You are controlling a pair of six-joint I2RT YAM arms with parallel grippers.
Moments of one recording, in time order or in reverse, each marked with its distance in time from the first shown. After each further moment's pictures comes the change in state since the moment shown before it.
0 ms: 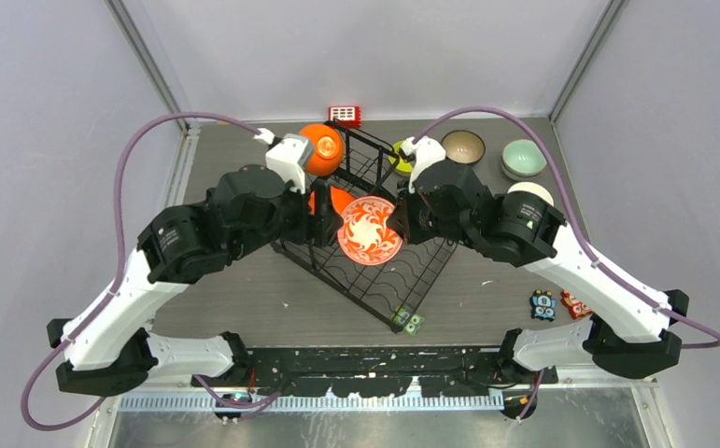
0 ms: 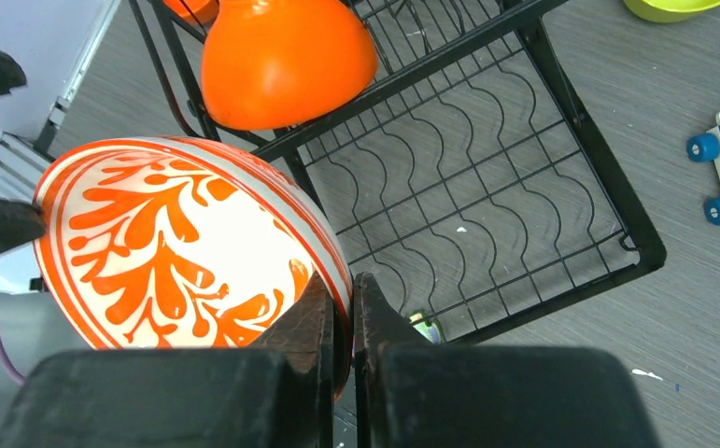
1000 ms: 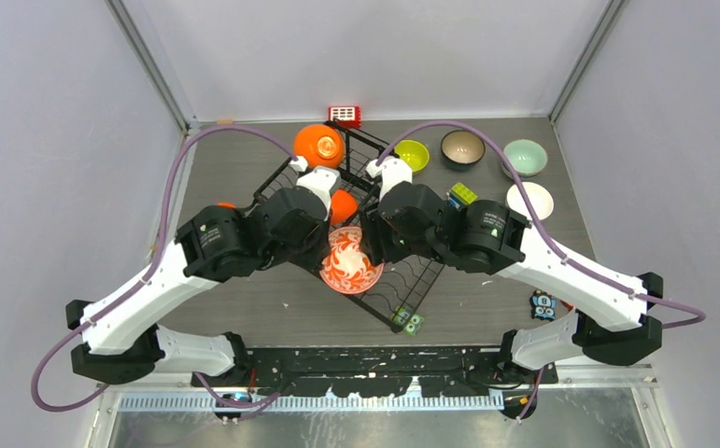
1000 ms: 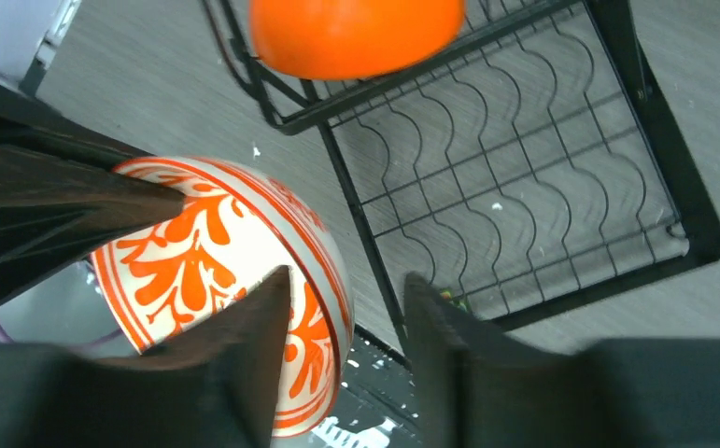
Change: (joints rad) left arm -0.089 0.083 -0.047 -0.189 -0.001 -0.094; right arm 0.140 0.094 0.014 -0.047 0.058 0.055
